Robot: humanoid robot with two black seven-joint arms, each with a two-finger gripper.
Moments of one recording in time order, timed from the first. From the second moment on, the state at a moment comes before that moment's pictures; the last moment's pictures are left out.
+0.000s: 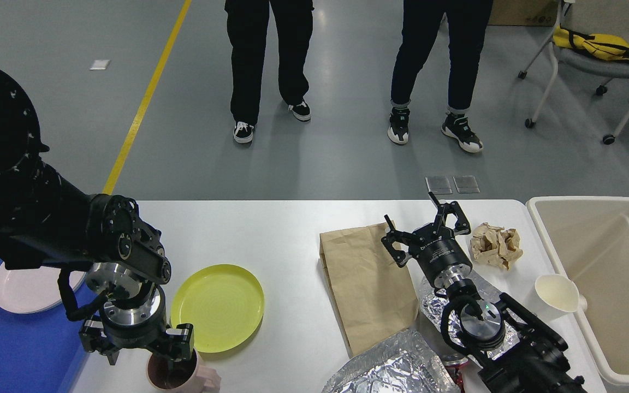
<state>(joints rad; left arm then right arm) -1.84 0.06 1.31 -1.60 -0.17 -0.37 0.31 0.36 -0.01 1.04 0.79 0.02 0.35 0.18</state>
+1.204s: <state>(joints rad) -1.62 0.04 1.35 -1.58 -0.17 -0.02 0.33 0.36 -0.01 1.04 0.79 0.02 0.35 0.18</state>
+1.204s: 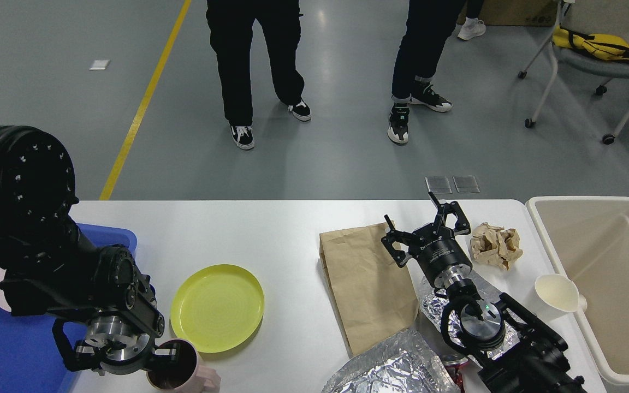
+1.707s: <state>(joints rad) -1.58 0.03 1.34 -1.55 -0.17 0.04 0.33 0.36 -0.01 1.04 0.79 0.02 0.35 0.18</state>
